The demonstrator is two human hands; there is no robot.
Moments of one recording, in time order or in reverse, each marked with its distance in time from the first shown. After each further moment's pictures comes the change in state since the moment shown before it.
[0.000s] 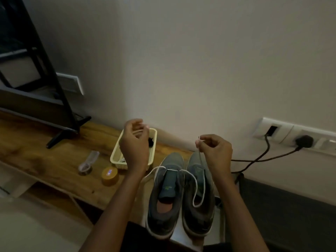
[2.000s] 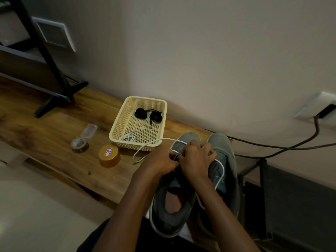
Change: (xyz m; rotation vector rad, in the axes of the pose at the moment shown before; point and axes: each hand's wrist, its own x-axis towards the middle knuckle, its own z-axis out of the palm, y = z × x) left_hand -0.023 -0.094 0.010 0.591 -1.081 -0.338; right_hand -0.027 0.087 0.100 -0.947 -0.430 0.031
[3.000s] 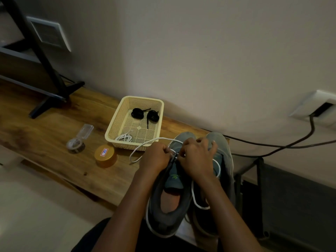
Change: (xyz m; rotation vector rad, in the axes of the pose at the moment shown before) left_hand 0.021 -0.004 0.013 -0.099 0.226 -0.151; right_hand 0.006 0.017 -0.009 -0.195 -0.037 -0.189
